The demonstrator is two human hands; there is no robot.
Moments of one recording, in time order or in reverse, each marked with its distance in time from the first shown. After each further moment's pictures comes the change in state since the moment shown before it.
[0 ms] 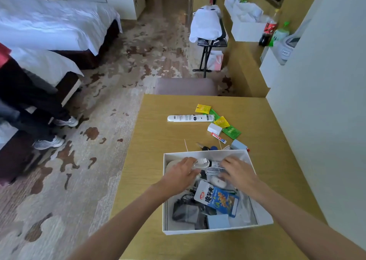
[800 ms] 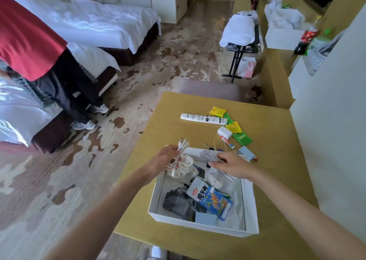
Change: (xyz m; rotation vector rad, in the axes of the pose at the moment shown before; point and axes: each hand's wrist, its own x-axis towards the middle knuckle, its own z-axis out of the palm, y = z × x) left_hand -0.029 0.018 -0.031 -0.769 0.116 -0.384; right_hand 0.023 0.011 -0.053 0.820 -0.380 0.003
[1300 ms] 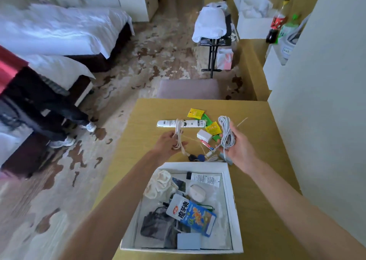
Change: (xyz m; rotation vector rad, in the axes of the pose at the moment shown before) left_hand 0.141 0.054 0.056 -0.494 0.058 -0.130; right_hand 0.011 0.036 -0.076 1.431 0.337 -0.088
